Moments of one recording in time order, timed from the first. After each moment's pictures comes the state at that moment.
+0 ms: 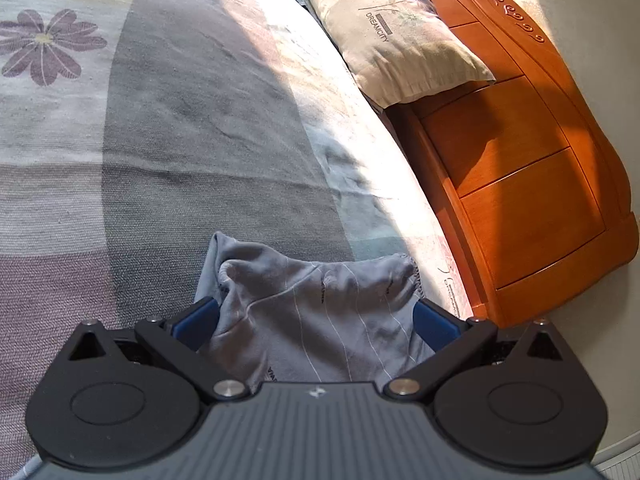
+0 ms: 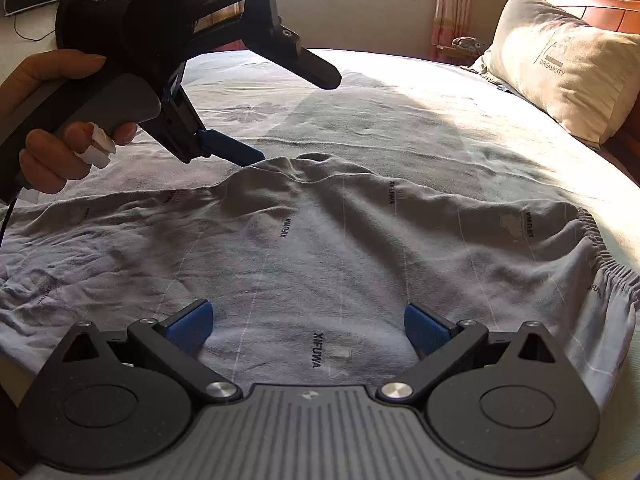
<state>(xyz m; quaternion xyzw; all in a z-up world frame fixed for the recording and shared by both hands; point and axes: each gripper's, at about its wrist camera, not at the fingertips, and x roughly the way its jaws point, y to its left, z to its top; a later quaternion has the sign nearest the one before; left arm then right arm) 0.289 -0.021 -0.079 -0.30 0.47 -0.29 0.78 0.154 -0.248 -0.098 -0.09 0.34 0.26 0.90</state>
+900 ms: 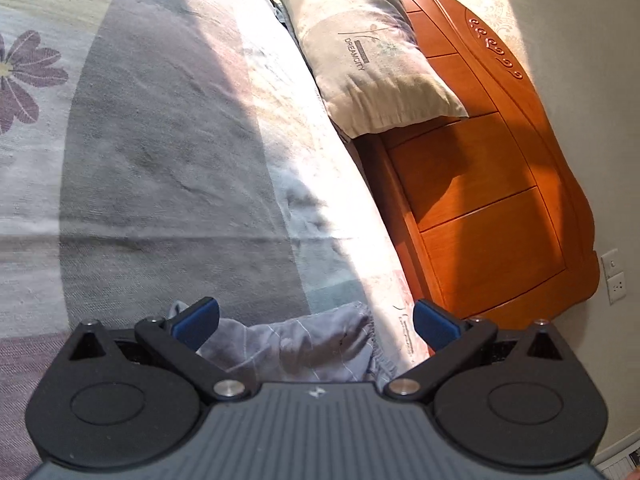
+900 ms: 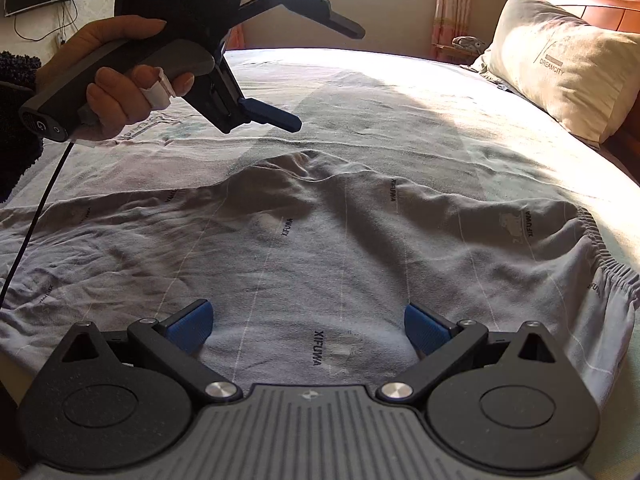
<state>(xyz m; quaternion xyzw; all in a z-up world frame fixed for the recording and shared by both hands) 0.316 -0.015 -0.058 -0.36 0.44 -0.35 0.75 0.153 -0.248 -0.096 -0.09 0.34 0.26 0.90</state>
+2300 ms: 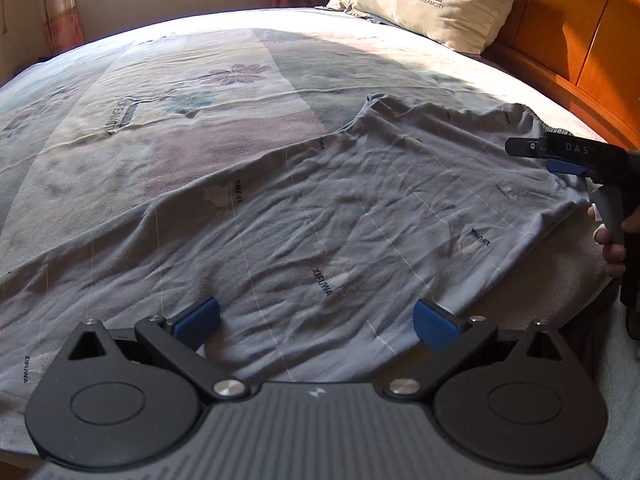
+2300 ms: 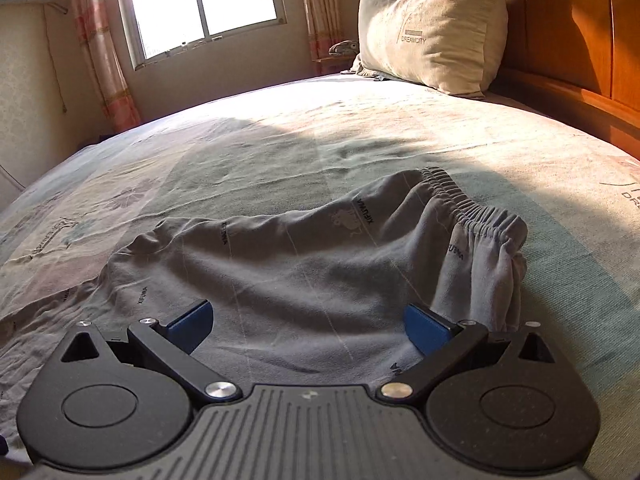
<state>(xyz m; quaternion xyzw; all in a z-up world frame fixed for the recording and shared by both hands) 0.046 -0.019 -0.085 -0.01 0.41 -0.04 0.91 0.180 -0.332 -0.098 0.07 0.30 0.14 0.94</state>
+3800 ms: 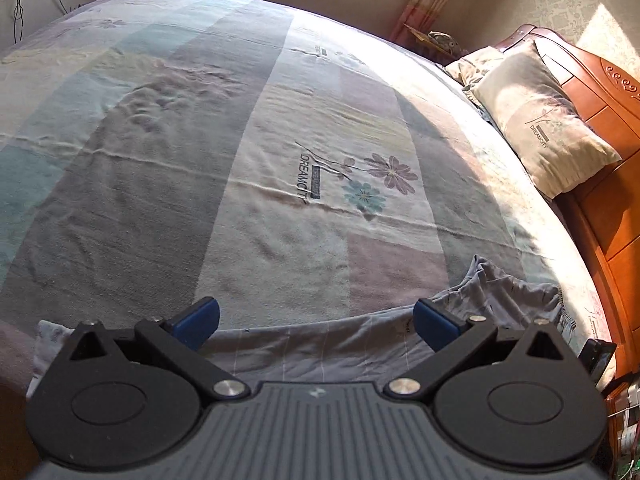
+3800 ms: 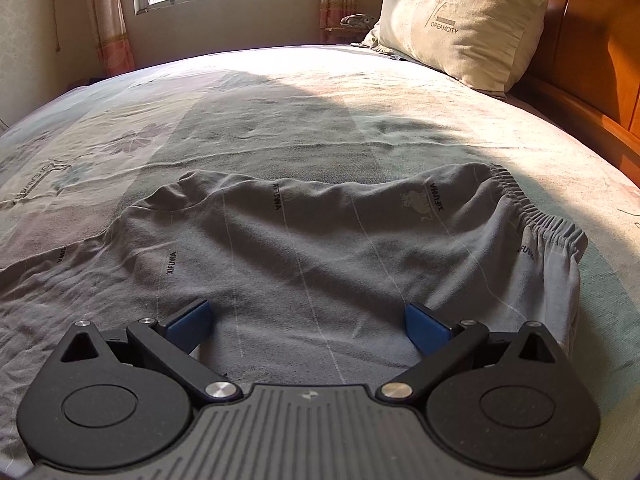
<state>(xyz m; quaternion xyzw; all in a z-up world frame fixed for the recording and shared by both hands) 0.038 0.203 0.061 -0.21 0.44 0.05 0.88 0.185 -0.267 -0.100 -0.02 0.36 0.11 0.93</state>
